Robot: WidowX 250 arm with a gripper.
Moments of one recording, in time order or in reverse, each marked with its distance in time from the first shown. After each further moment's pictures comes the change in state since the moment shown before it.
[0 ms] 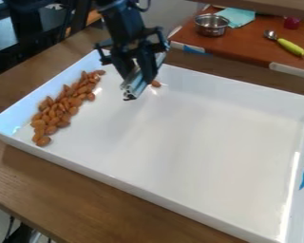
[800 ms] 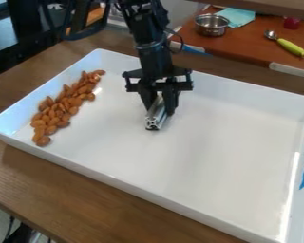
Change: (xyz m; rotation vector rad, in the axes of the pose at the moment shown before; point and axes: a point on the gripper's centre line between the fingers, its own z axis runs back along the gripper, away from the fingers) arm 0.005 -0.007 -0.060 0.149 0.021 0.000
